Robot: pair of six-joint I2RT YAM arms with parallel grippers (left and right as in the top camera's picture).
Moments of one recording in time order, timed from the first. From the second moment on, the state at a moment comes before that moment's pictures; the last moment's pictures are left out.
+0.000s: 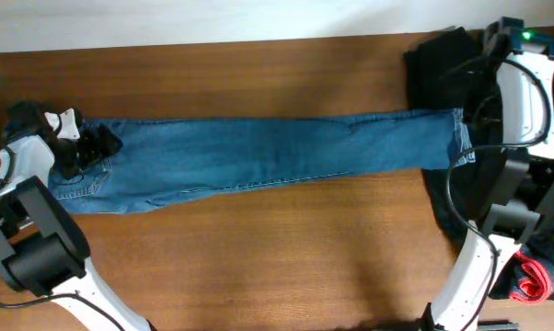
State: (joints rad) left arm 0.47 2.16 1.55 -0.66 0.37 0.04; right arm -0.29 2.27 2.19 -1.44 0.34 0.11
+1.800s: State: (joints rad) left arm 0.48 2.16 1.57 -0.76 0.36 0.05; right arm -0.47 2.30 1.84 -1.09 -0.26 -0.20
